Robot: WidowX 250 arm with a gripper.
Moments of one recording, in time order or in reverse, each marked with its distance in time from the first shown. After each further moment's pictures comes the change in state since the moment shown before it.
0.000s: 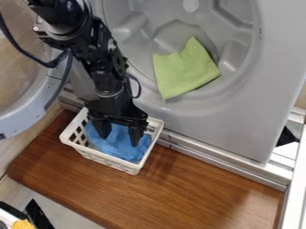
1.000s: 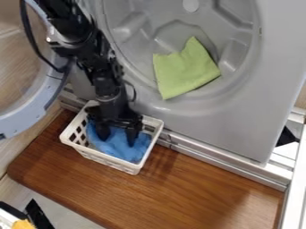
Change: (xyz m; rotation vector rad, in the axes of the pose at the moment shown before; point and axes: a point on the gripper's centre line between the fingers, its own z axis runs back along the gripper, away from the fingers) arm 0.016 0.024 -0.043 0.005 0.043 0.081
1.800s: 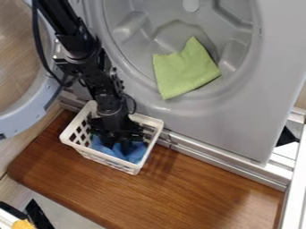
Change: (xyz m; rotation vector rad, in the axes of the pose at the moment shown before) arm -0.005 -0.002 -0.024 -0.014 -0.007 0.010
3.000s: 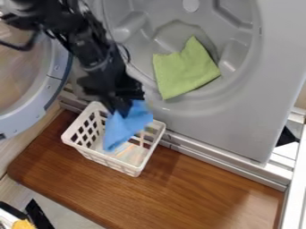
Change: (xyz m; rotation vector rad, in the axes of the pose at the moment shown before) arm -0.003 -0.025 0.123 -0.135 -0.191 -0.081
